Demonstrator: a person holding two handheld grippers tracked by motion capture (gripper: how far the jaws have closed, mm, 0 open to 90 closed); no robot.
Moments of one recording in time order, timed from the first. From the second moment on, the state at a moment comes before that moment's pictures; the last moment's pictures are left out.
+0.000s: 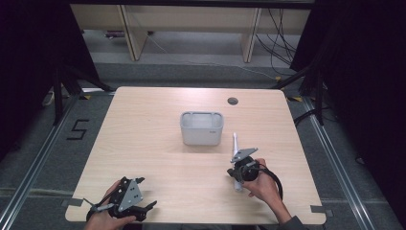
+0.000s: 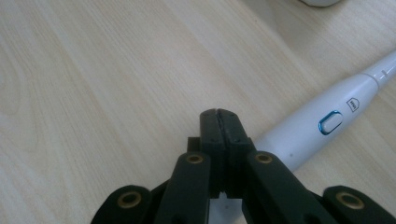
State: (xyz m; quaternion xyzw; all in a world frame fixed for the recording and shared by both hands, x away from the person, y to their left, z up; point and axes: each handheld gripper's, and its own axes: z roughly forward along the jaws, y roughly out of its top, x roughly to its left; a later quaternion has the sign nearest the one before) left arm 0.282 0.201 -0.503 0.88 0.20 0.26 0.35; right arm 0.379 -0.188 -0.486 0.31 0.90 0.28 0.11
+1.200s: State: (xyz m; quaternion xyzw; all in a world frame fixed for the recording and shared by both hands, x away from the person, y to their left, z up) left arm 0.281 0.202 -0.502 0.88 0.21 0.25 0.35; right arm 0.376 -0.223 -0.489 0.35 0.89 0.26 0.10
